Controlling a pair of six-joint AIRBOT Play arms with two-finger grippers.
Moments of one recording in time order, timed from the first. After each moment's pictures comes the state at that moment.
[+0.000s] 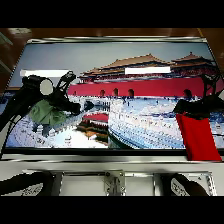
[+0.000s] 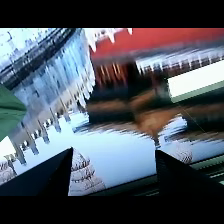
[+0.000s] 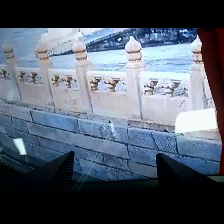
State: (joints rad) left arm -0.37 -1.33 1.27 1.47 -1.32 -1.57; right arm -0.22 -1.08 1.09 -1.35 1.35 1.53
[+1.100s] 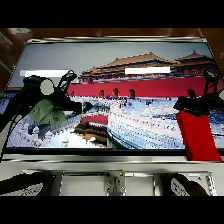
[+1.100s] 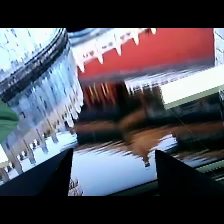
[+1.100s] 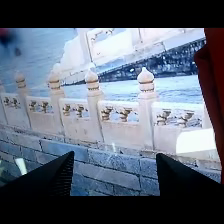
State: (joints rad) left arm -0.37 -1.34 1.27 1.44 -1.27 -1.57; right arm -0.22 -1.08 1.09 -1.34 1.27 1.53
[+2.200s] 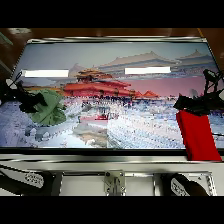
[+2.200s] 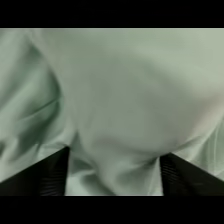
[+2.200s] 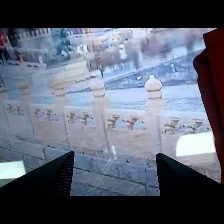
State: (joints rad) left arm 0.30 -1.72 1.39 1.41 -1.15 -1.77; right arm -0.22 -1.08 1.09 -1.34 1.26 1.53
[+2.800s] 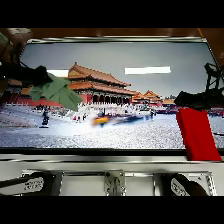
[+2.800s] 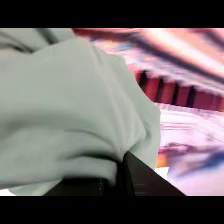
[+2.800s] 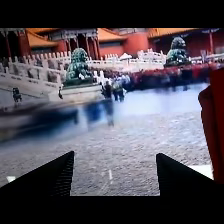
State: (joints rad) left arm 0.05 -1.37 1.56 1.10 -1.22 -1.54; right arm -0.22 -1.07 1.13 -1.29 1.21 1.43
